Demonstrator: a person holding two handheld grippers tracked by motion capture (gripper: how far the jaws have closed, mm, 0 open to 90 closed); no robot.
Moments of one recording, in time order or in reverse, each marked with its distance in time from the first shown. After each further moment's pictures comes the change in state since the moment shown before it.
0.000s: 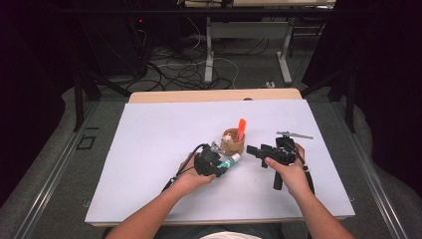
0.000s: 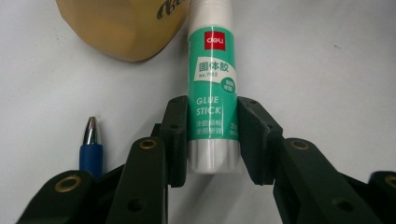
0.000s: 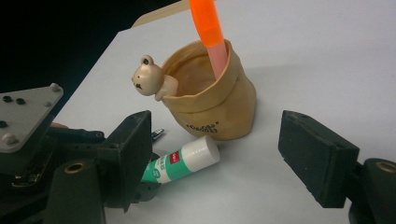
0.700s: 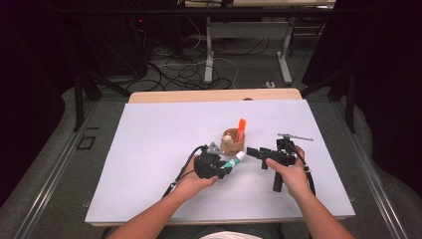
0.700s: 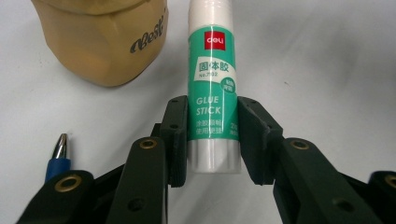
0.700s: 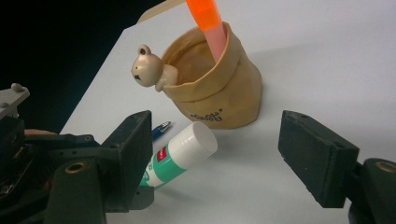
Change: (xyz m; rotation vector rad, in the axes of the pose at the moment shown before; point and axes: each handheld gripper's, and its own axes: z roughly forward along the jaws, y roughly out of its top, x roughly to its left) left arm -0.014 -0.002 -0.010 -0.134 -0.055 -0.062; right arm -0.007 -0.005 0.002 0.045 0.041 0.074
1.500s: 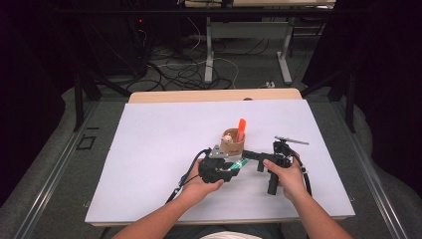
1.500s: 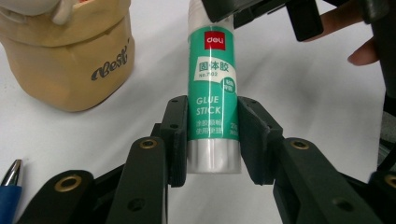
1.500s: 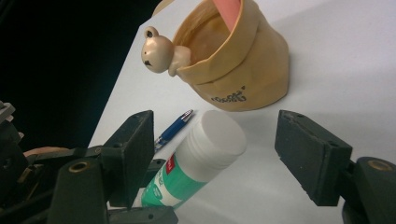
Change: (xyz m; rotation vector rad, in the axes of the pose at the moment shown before) left arm -0.021 0.001 0.001 -0.102 -0.039 -0.022; right arm -0.002 -0.011 0.012 0.050 0.090 0.158
